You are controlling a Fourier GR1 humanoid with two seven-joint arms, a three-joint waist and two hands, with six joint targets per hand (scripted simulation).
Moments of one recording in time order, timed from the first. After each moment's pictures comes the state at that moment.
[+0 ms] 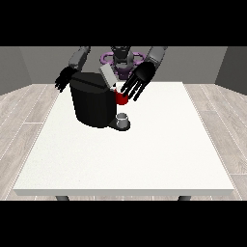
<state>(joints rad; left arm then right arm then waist) -1.18 0.45 0.05 -0.62 -0.75 -0.19 -0.16 -0.34 -0.05 -0.09 -1.32 -0.05 -0.17 -0.10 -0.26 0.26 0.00</state>
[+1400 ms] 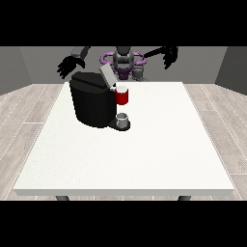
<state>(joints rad) -0.78 0.16 0.31 -0.69 -0.38 -0.24 -0.23 -0.09 -0.09 -0.17 -1.25 -0.09 -0.16 -0.11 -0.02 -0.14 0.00</state>
